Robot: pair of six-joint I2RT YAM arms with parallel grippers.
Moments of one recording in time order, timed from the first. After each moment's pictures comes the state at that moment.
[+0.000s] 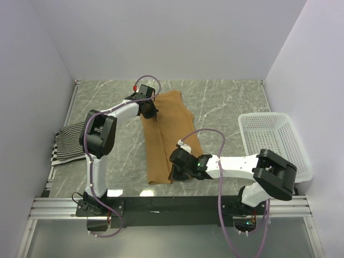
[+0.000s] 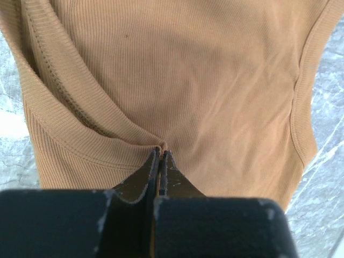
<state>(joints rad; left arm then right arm) -0.40 2.08 1.52 -0.34 -0.05 -0.81 1.11 1.48 0.70 -0.19 0.07 1.10</state>
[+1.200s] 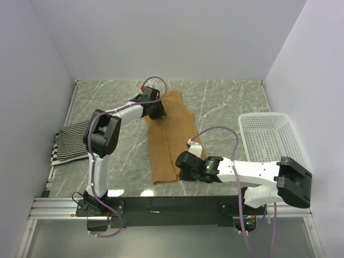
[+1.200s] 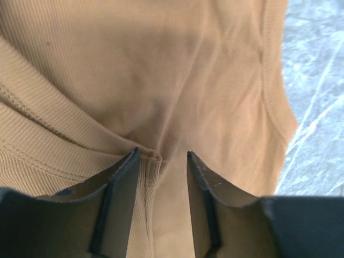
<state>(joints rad) -0.44 2.12 1.52 -0.24 0.05 -0.77 1.16 1.30 0.69 -0.45 0.29 1.12</state>
